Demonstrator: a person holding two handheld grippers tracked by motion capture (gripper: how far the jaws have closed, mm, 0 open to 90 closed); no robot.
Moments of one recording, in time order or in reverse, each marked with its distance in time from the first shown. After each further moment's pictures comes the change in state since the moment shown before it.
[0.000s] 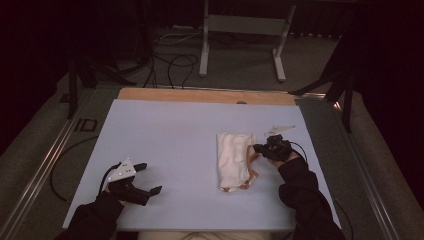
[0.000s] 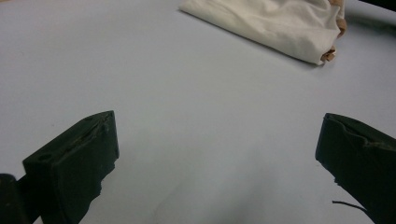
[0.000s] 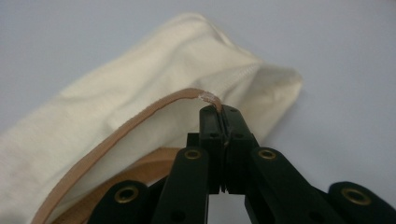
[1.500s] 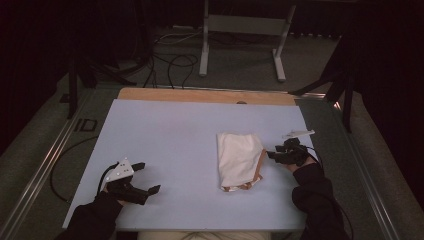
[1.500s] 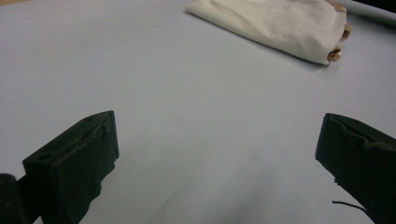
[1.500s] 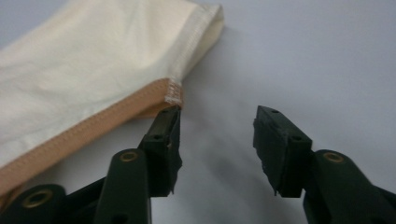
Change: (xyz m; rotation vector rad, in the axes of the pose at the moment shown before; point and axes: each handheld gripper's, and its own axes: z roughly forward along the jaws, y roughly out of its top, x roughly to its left) left arm 0.002 -0.001 -0.003 -0.008 0.014 -0.002; right arm -0.035 -0.036 -0.017 0.038 -0.090 0.121
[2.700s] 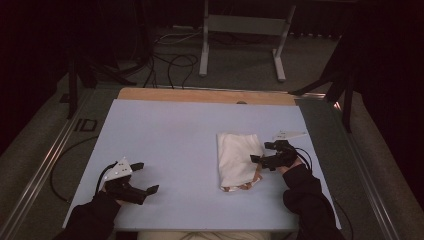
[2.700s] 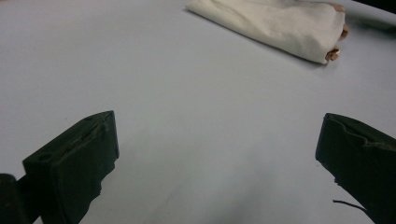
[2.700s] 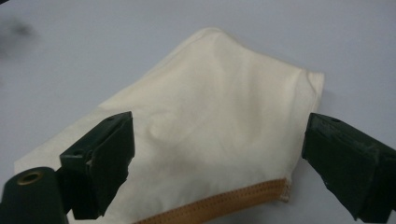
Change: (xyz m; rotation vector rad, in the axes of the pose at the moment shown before) left arm 0.004 0.000 -0.004 0.010 -0.011 -0.013; right arm 0.039 0.014 0.004 -0.159 0.201 -0.032
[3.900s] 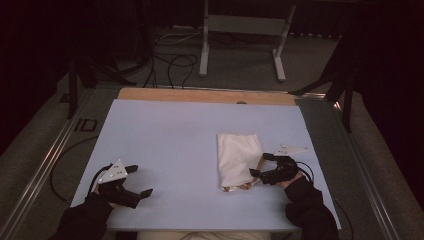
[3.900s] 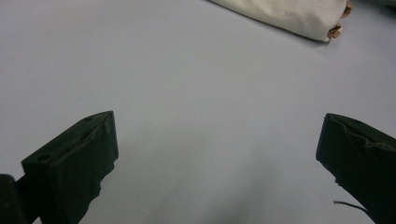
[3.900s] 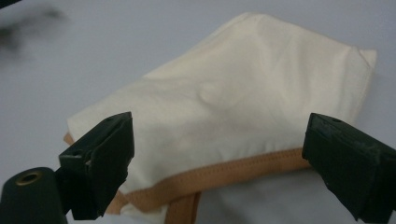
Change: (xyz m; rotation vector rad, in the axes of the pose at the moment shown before) left arm 0.002 -0.005 -0.016 0.057 0.020 0.029; right arm 0.026 -0.031 -0.013 -0.033 0.049 -0.051
